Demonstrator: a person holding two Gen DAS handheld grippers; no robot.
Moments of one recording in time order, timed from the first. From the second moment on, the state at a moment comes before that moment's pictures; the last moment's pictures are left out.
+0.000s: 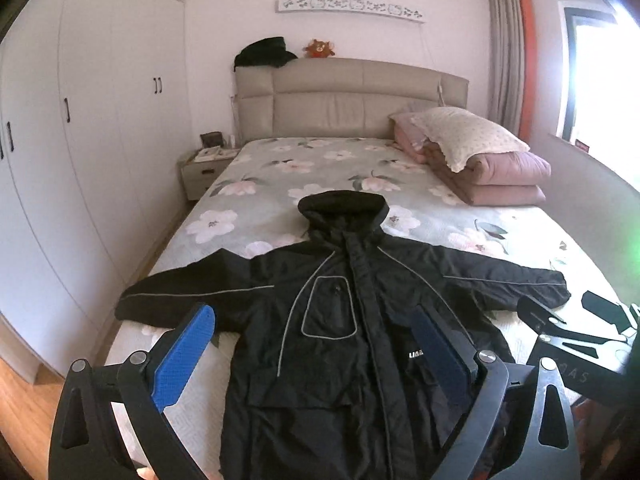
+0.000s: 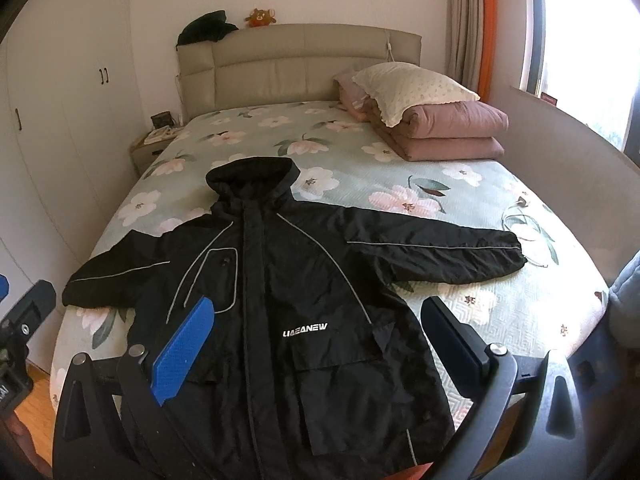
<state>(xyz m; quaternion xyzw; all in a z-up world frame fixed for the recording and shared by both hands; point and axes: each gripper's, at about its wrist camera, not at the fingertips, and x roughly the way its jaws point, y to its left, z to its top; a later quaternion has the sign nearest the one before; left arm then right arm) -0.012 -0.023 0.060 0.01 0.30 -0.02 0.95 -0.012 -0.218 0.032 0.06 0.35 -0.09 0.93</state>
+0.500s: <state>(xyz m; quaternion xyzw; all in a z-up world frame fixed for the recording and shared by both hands) -0.027 -0.022 0.044 0.04 0.29 -0.03 0.96 -0.025 -0.215 0.038 0.06 0.33 -0.08 0.94</state>
